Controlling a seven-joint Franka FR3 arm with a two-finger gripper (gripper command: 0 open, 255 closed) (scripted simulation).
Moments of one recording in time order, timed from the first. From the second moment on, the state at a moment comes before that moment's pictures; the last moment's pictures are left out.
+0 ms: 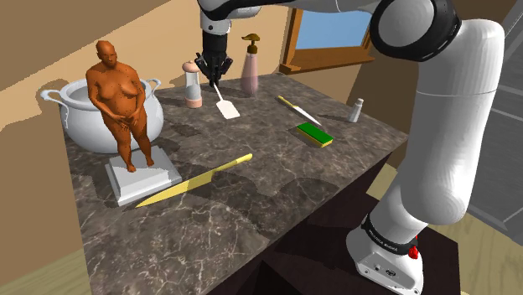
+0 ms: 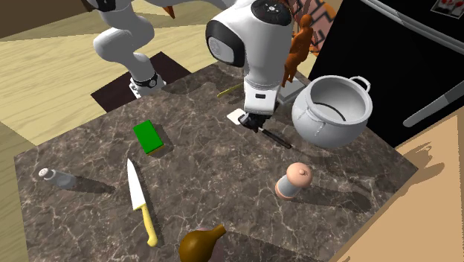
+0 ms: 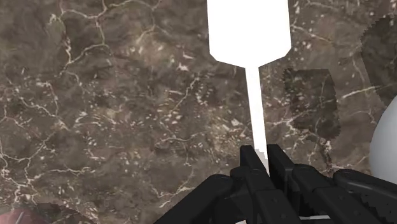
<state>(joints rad) 0.00 0.36 0.06 -1.44 -0.04 1.86 0.30</state>
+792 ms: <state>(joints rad) -0.06 0.14 0.04 -1.67 -0.02 1.88 0.22</state>
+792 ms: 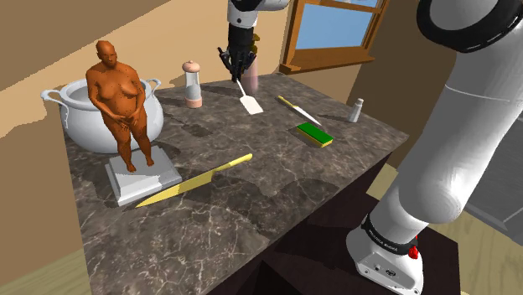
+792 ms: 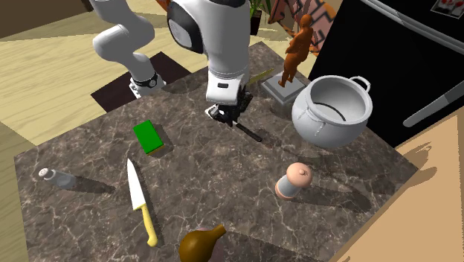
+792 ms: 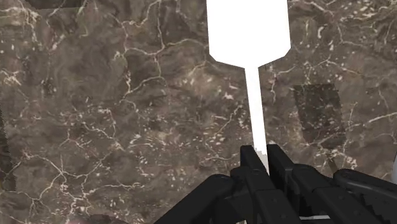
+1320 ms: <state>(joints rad) -0.13 -0.12 -0.02 -1.99 -0.01 1.94 0.10</state>
